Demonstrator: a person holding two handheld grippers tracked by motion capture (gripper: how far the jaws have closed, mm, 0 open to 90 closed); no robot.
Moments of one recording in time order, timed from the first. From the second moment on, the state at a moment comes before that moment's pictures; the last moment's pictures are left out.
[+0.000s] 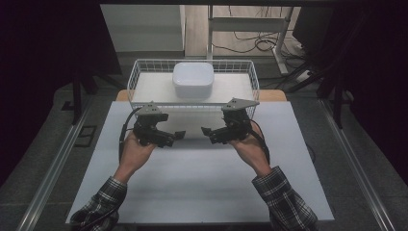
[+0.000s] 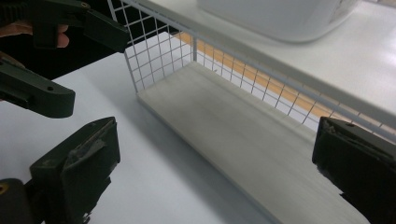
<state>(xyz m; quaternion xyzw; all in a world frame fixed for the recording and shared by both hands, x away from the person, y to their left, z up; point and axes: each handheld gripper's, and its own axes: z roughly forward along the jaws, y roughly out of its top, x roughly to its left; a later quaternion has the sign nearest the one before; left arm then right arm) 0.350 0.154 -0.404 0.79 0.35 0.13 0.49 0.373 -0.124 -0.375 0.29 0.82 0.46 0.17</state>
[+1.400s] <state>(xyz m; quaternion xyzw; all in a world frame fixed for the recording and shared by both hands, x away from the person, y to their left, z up) 0.291 0.158 -0.479 0.80 0.36 0.12 0.47 0.324 -0.162 -0.447 0.31 0.82 0.45 0.17</state>
